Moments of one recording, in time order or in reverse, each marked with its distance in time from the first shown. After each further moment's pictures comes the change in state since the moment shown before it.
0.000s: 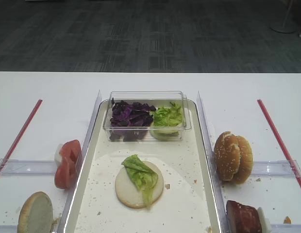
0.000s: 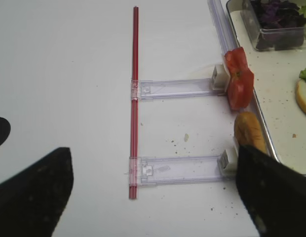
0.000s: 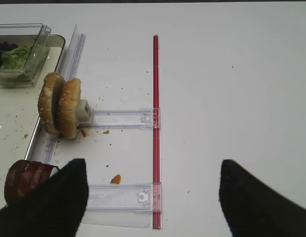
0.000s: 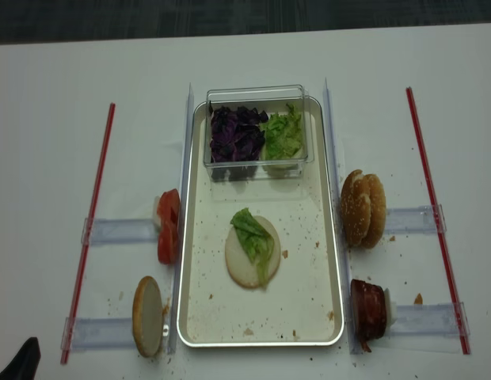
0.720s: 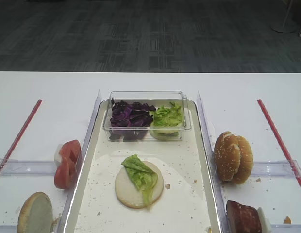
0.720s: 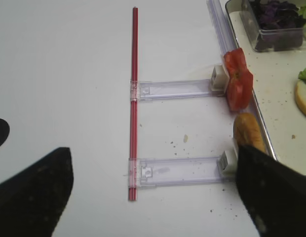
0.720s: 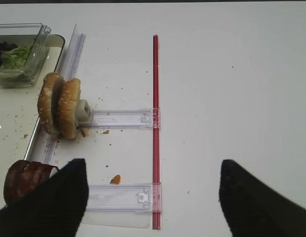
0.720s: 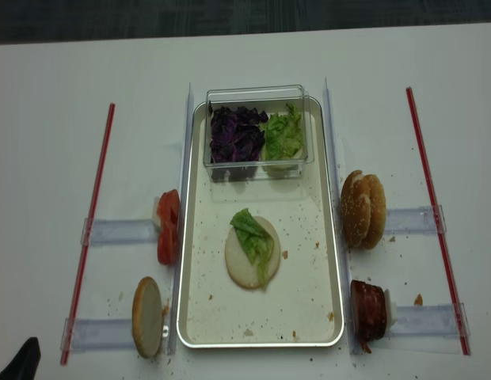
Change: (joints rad) left arm 0.000 0.000 0.000 0.000 -0.003 0.000; right arm 0.000 0.000 0.000 0.000 0.000 0.000
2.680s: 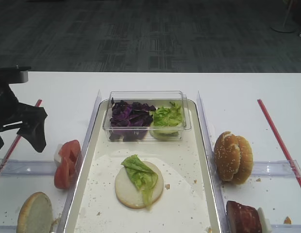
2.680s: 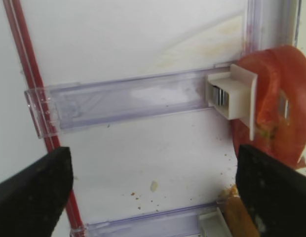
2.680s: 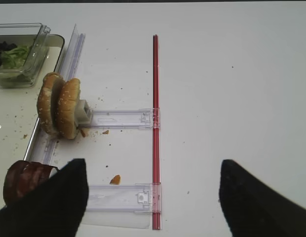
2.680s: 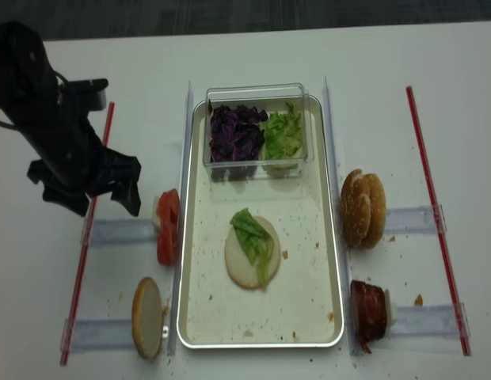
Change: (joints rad) left arm -0.078 1.699 -0.614 -0.149 -0.136 0.110; right arm 0.000 0.000 0.000 0.000 0.000 0.000
